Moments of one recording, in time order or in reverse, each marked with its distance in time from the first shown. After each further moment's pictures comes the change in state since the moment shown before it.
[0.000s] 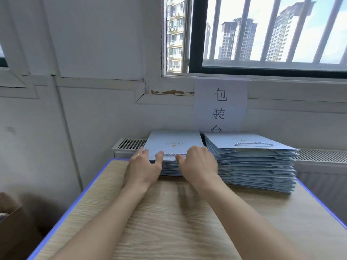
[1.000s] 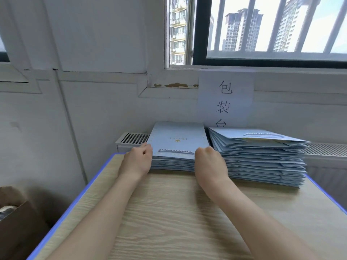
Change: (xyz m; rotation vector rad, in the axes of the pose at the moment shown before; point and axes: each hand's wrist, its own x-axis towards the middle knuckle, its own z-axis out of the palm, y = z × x) left_hand 0.019 -0.022 -0.012 -0.096 -0.045 -0.057; right_hand -0.007 0.024 0.010 -0.146 0.061 -0.185
